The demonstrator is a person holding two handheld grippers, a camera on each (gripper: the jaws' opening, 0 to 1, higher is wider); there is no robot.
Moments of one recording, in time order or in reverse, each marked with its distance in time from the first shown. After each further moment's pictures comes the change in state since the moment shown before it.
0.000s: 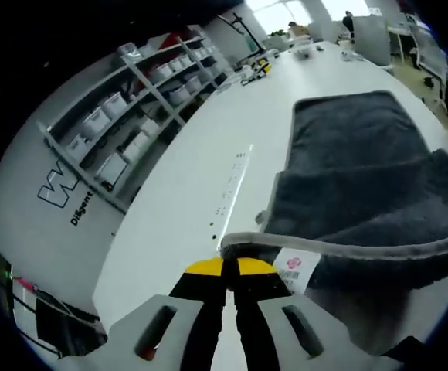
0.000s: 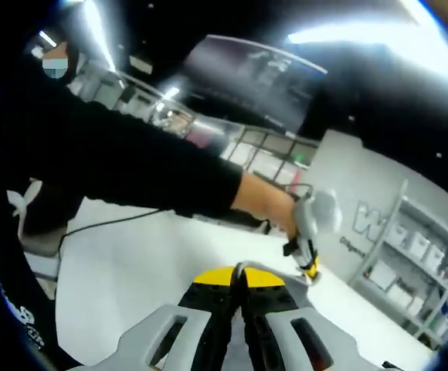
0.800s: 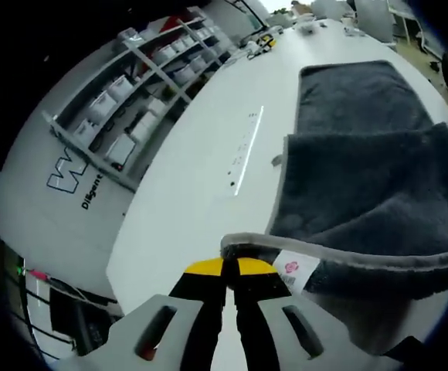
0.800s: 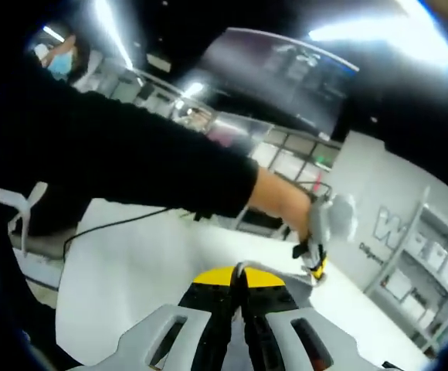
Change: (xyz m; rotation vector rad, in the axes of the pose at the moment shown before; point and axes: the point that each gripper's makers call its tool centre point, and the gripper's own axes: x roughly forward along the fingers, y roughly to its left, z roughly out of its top) left arm -0.028 0.030 -0.075 0.020 0.131 0.052; right arm 0.052 0.041 0.013 -0.018 0.006 0.134
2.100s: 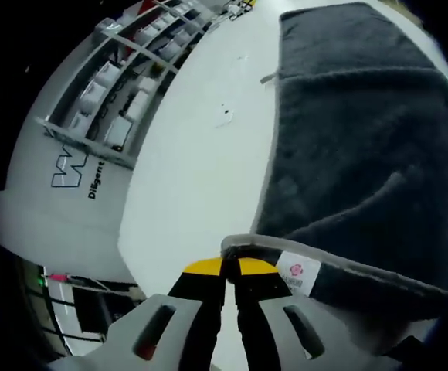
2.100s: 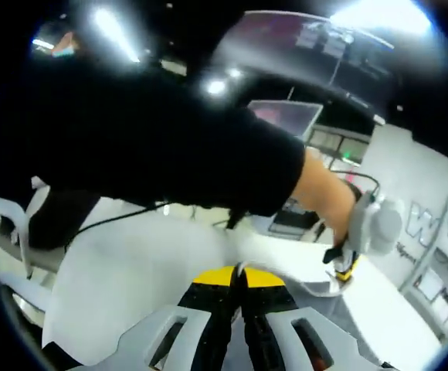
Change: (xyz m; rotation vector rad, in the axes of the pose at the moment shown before) left arm -0.010 0.018 -0.103 0.144 0.187 0.030; right arm 0.114 0.073 0.001 0.039 0.004 0.171
